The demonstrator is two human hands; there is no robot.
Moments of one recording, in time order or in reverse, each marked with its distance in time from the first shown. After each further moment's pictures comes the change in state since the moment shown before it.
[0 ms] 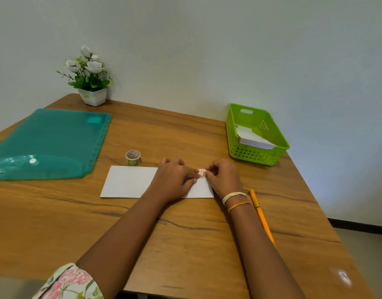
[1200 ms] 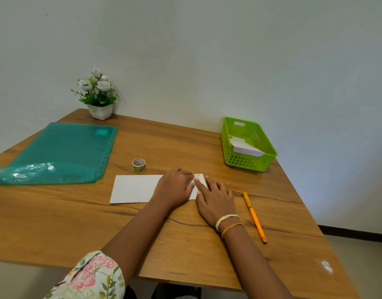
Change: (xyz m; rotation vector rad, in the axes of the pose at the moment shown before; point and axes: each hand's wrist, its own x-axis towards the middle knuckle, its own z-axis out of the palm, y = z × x) left_hand -0.008 0.009 0.002 0.023 0.042 -0.071; right_hand -0.063 0.000 0.016 -0.506 -0.071 -0.118
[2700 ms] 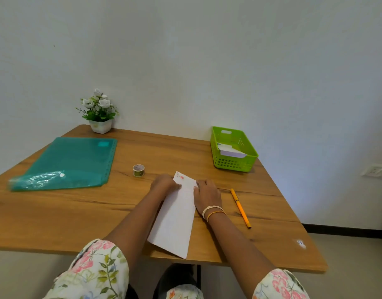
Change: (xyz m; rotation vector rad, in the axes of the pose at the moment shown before) left_hand 0.004 0.018 -0.049 -0.320 -0.401 -0.728; right_hand 0.006 -0.009 -0.006 0.222 0.097 0.167
